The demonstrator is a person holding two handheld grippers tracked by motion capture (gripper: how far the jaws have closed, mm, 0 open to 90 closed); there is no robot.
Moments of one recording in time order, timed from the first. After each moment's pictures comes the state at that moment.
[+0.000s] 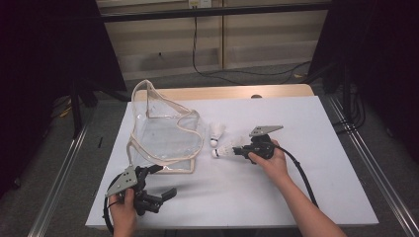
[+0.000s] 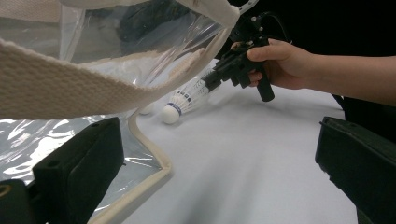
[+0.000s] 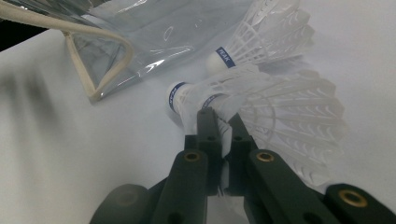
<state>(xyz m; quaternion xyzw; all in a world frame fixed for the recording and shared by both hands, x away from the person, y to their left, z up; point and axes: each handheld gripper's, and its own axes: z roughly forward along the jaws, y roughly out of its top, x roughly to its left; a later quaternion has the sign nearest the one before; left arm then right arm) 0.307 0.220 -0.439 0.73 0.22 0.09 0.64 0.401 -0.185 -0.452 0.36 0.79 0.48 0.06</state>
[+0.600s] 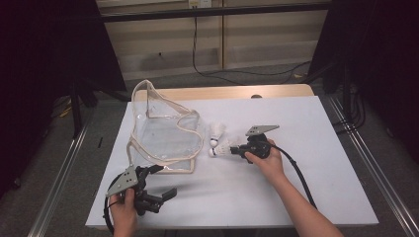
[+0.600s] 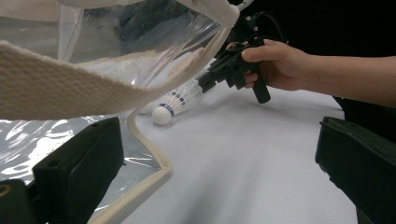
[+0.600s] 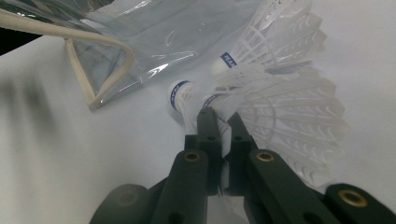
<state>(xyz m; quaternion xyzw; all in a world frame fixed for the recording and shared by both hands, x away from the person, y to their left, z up) 0.307 0.219 -0.439 0.73 0.22 0.09 0.64 0.406 -0.175 -0.454 0.36 0.79 0.49 0.06</state>
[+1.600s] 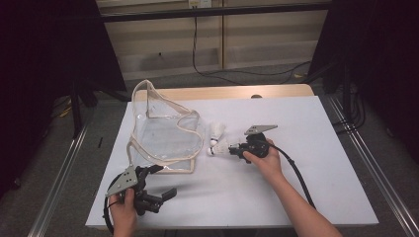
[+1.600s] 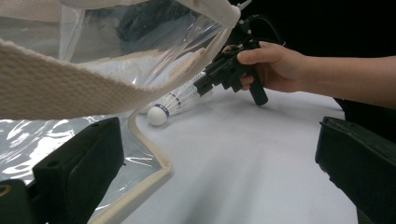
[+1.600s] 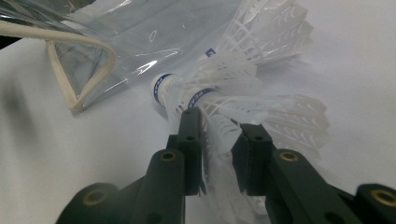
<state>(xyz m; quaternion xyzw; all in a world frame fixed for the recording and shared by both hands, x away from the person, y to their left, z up) 0.307 0.220 -0.439 0.73 0.22 0.09 0.64 0.410 -0.174 -0.459 0.39 0.79 0.48 0.06</state>
